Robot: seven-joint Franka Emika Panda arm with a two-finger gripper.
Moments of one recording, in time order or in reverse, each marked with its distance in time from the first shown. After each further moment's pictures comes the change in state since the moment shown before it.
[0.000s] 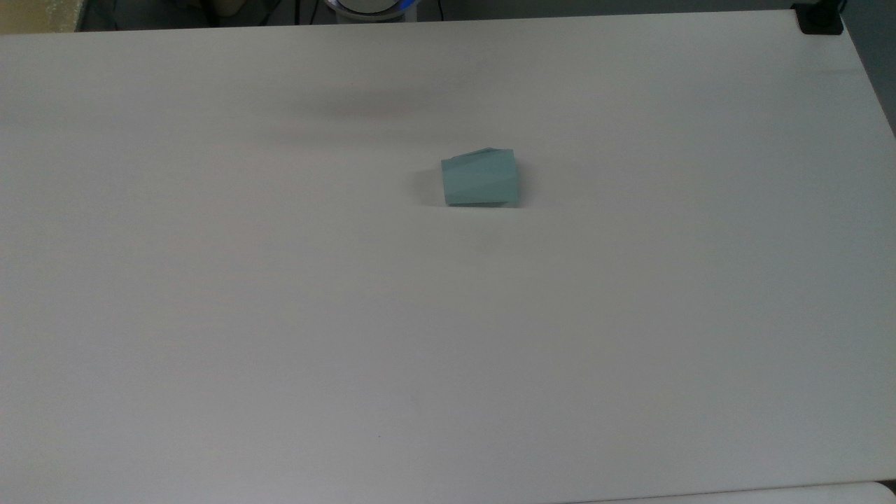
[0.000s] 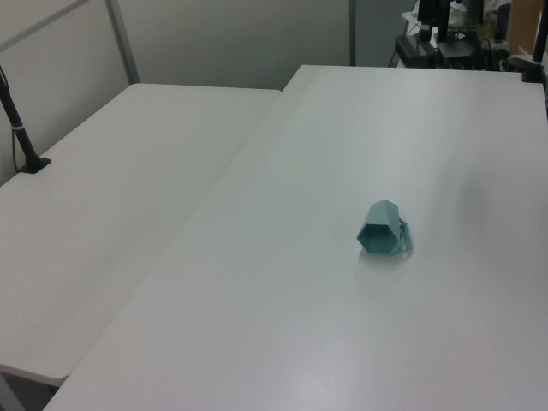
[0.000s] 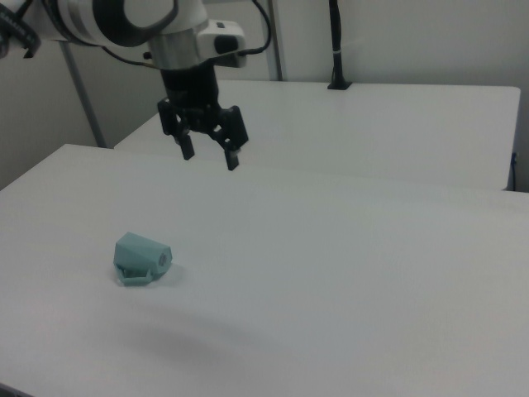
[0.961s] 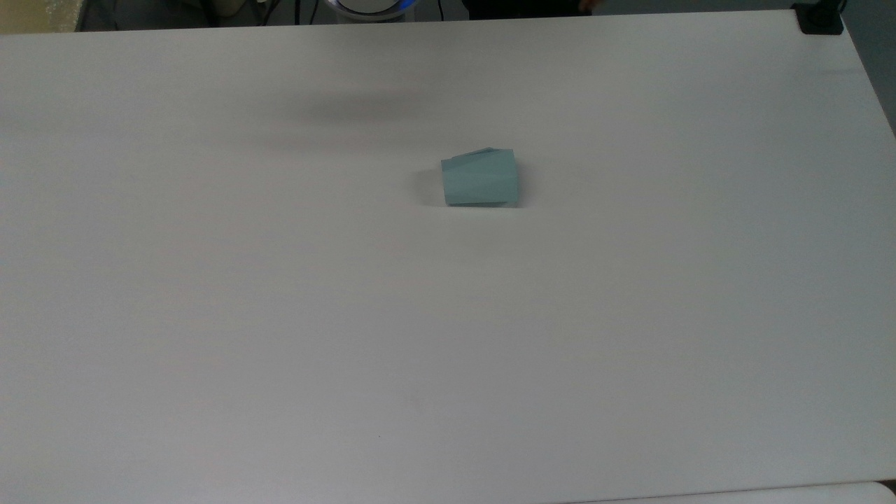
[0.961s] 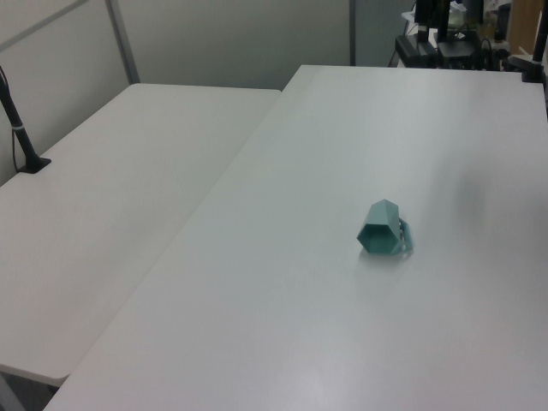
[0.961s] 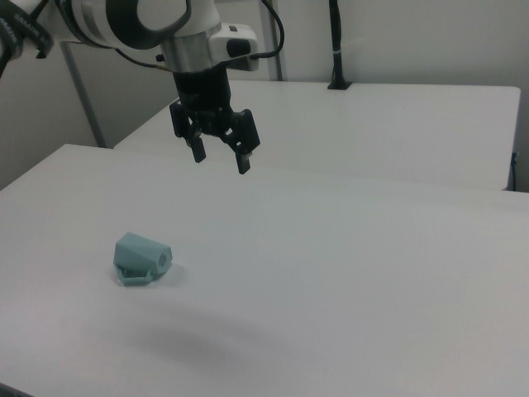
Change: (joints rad) arm -0.019 0.027 -0.020 0.019 0.002 0.001 -0.009
